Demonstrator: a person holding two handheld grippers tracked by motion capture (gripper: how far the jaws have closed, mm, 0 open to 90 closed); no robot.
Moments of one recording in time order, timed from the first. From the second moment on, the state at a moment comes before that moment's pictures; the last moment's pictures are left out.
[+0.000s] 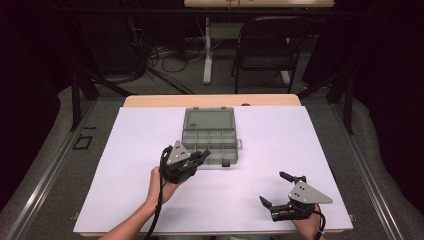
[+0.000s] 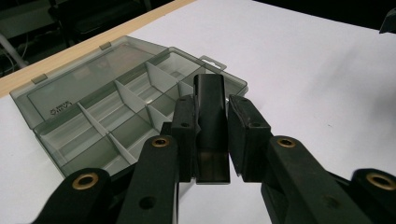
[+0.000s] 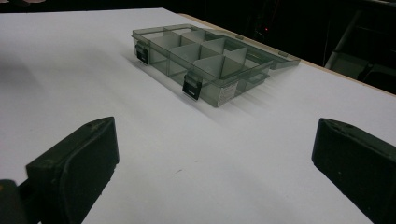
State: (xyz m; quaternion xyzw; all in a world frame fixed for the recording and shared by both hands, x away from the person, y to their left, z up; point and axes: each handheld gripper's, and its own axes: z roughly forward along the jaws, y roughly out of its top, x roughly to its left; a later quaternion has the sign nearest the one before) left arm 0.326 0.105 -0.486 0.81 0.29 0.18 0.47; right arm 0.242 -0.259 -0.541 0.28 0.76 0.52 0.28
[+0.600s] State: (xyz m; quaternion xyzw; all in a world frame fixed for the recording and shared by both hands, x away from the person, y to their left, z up) left arm 0.340 0.103 -0.479 0.81 0.29 0.18 0.47; right arm 0.242 -0.260 -0.541 0.29 0.76 0.52 0.28
